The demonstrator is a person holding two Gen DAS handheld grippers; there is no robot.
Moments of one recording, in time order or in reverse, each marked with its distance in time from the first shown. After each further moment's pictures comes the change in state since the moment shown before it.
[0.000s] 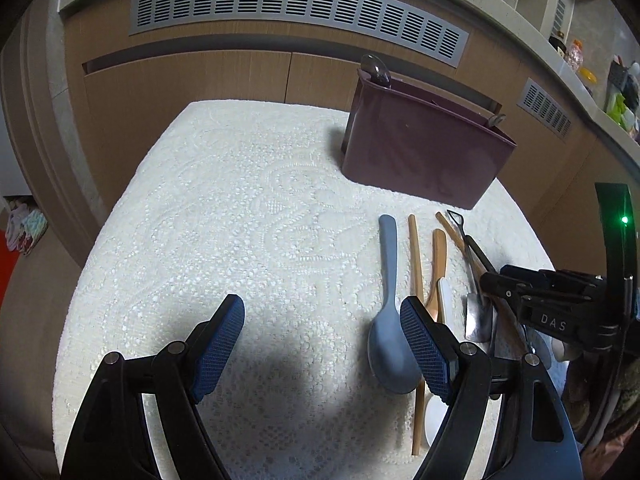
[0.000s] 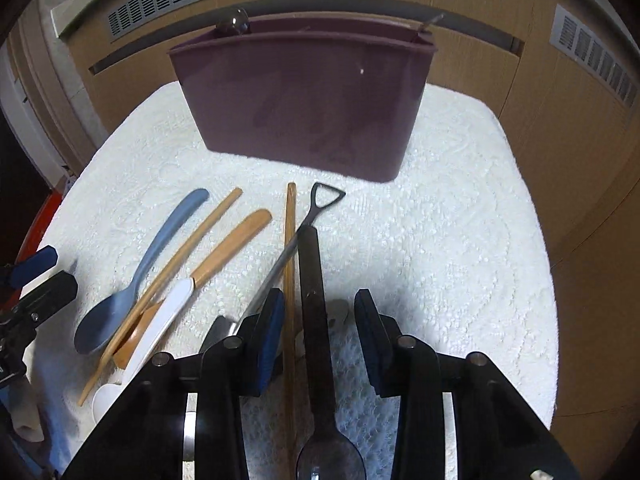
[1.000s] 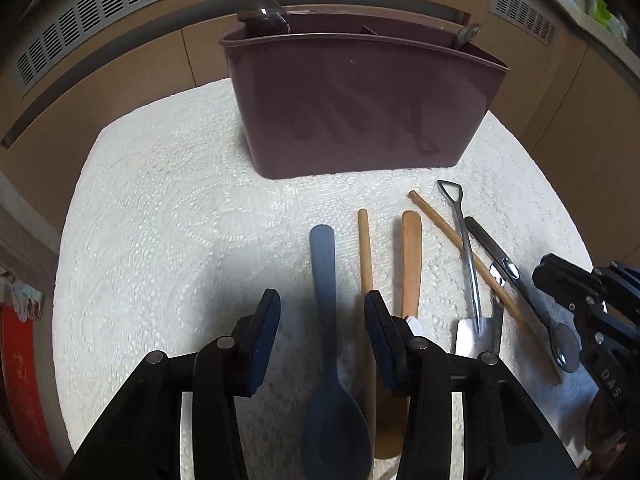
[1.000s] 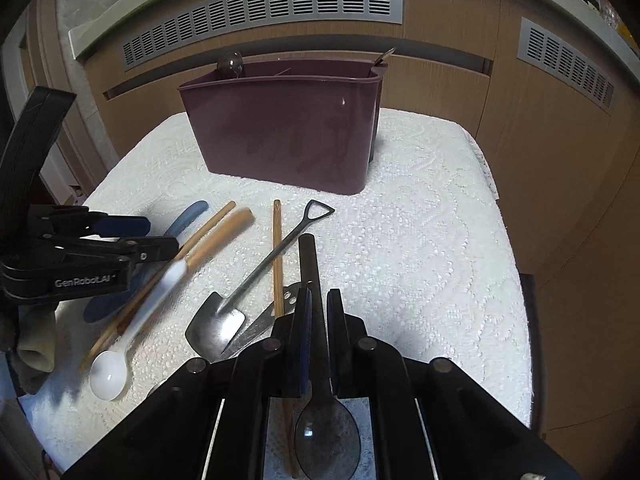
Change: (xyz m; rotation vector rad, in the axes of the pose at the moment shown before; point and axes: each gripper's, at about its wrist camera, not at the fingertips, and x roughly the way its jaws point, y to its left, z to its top) left arm 0.076 -0.070 0.054 0.260 0.238 0.014; right arm -0.033 -0.022 -0.021 -0.001 -0.136 0.008
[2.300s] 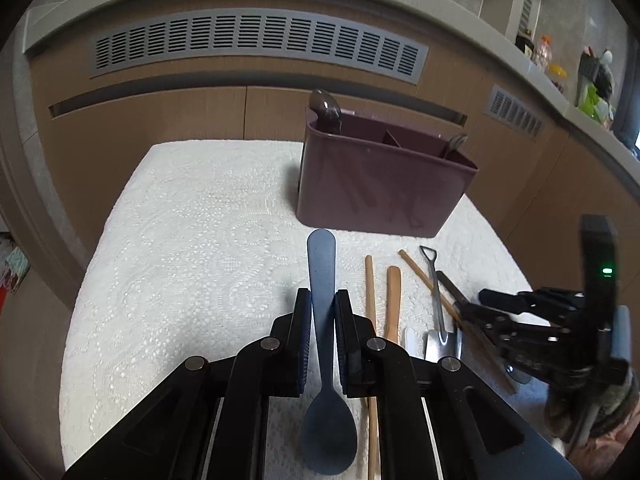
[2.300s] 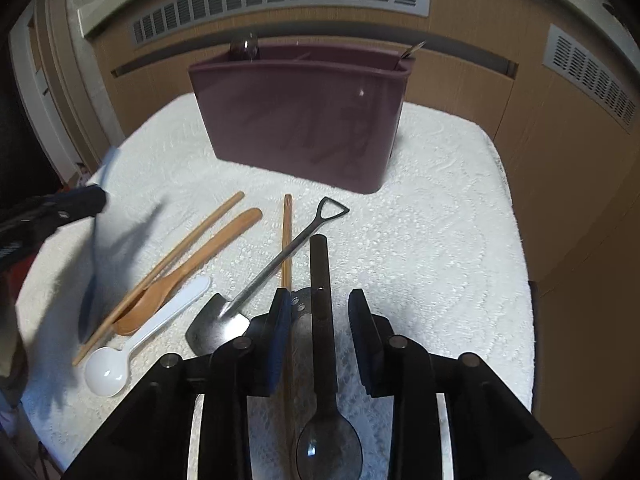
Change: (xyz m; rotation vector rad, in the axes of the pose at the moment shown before) left arm -0.084 0.039 -0.046 -0.172 -0.285 -0.075; right arm 0.023 0.009 0.015 -0.069 0.099 -0.002
